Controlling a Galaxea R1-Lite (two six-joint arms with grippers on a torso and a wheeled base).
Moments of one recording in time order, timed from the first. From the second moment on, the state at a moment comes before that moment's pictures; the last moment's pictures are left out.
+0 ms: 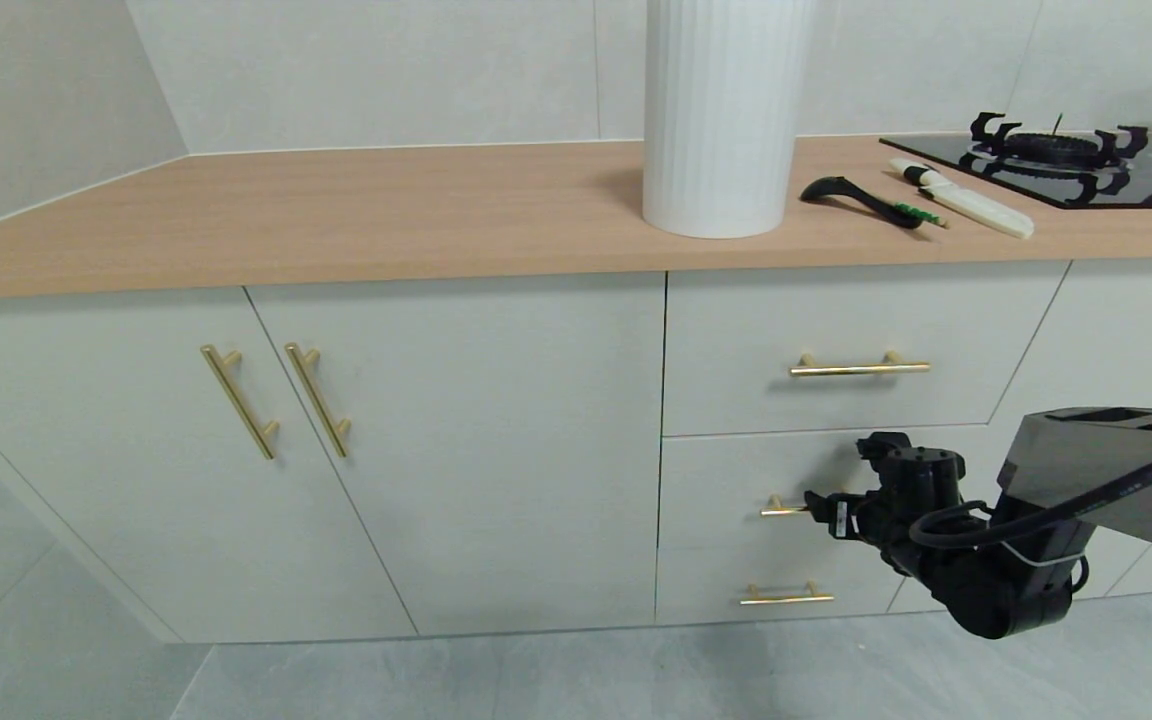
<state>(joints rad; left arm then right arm) 0.00 0.00 0.00 0.00 0.01 0.00 0.21 2.43 -0.84 -1.14 -0.20 0.14</state>
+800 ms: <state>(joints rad) 0.00 0.00 0.00 0.00 0.01 0.00 0.21 2.46 -0.81 -1.14 -0.20 0.12</state>
